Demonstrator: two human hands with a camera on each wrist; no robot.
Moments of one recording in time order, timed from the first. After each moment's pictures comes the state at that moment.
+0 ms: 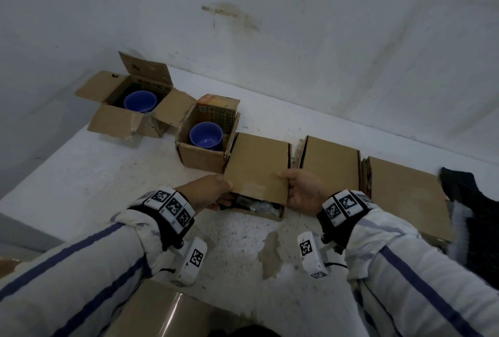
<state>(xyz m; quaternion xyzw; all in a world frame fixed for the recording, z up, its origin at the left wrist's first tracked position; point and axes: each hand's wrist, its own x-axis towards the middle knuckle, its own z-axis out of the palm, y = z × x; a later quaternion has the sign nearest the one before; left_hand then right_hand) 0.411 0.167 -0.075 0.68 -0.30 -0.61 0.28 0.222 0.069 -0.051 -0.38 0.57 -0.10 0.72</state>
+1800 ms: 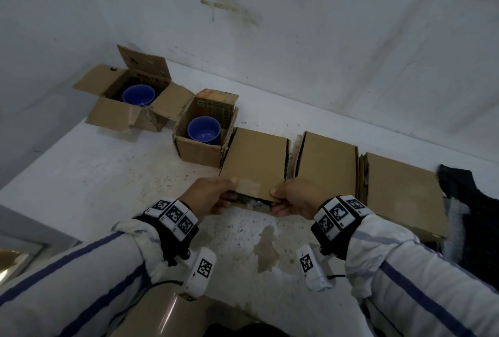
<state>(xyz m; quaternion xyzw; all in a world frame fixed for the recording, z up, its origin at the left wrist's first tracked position) 0.389 0.183 -0.087 0.68 -0.19 -0.57 0.42 0.217 0.086 -0.060 -0.48 0.61 0.02 0.63</state>
